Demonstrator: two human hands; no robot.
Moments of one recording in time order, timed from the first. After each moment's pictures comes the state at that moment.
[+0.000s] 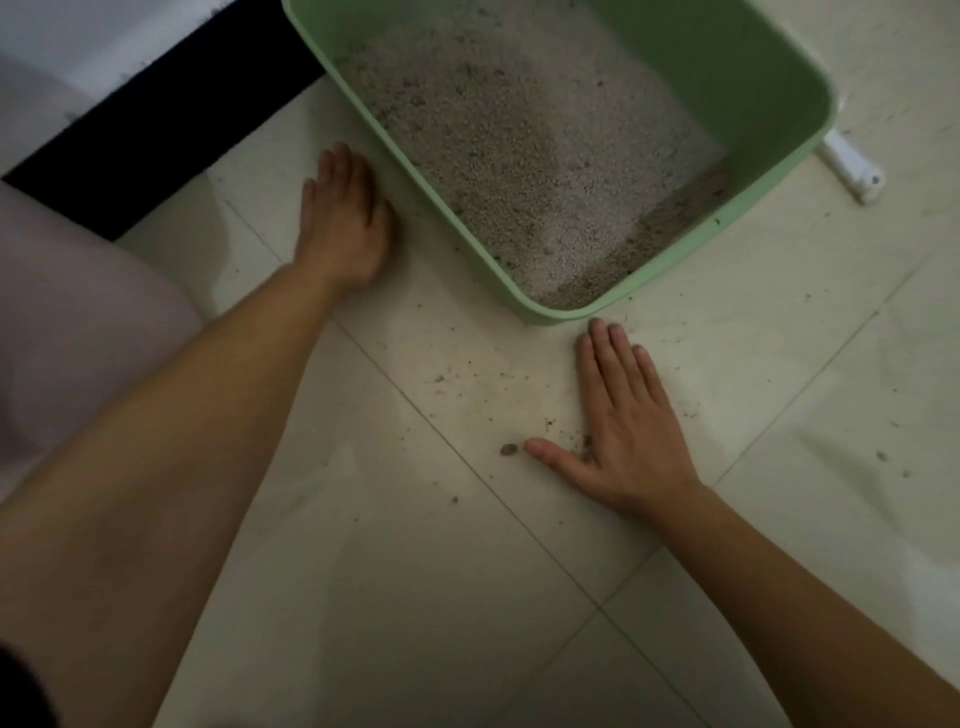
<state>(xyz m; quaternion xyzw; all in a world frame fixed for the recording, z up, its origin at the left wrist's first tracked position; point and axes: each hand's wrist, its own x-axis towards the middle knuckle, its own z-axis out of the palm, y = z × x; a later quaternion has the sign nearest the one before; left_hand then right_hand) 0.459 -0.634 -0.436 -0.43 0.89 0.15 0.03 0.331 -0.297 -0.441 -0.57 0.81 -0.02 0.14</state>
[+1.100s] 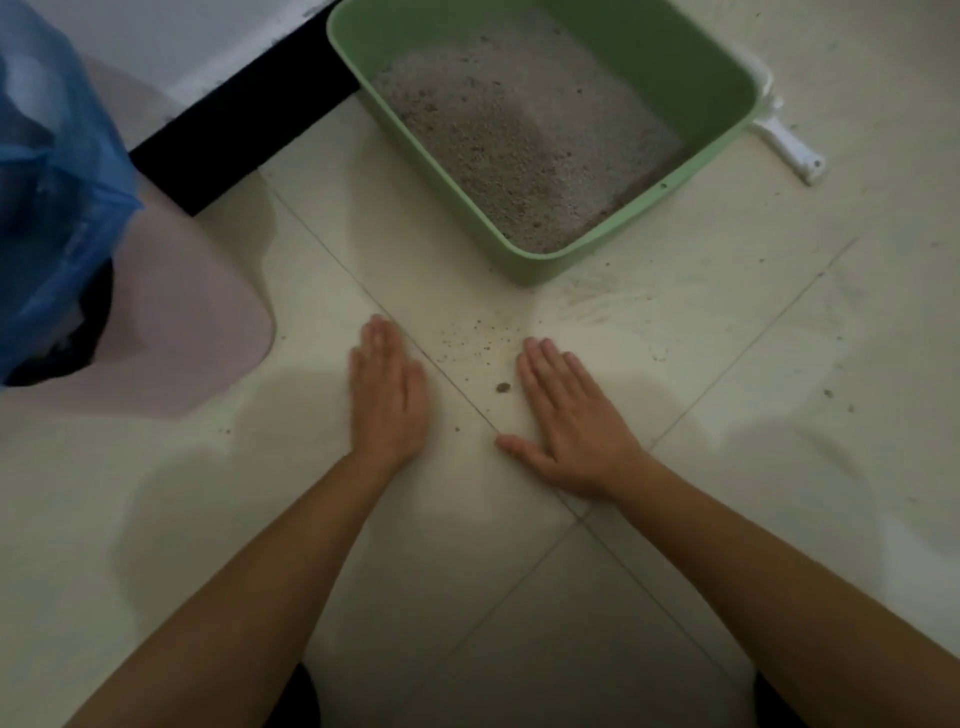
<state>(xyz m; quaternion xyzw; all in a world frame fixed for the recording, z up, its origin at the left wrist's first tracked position) 0.559 -0.419 -0.448 -0.51 0.82 0.25 -0.07 0.376 -0.269 -0.440 -0.66 0.73 0.00 0.19</state>
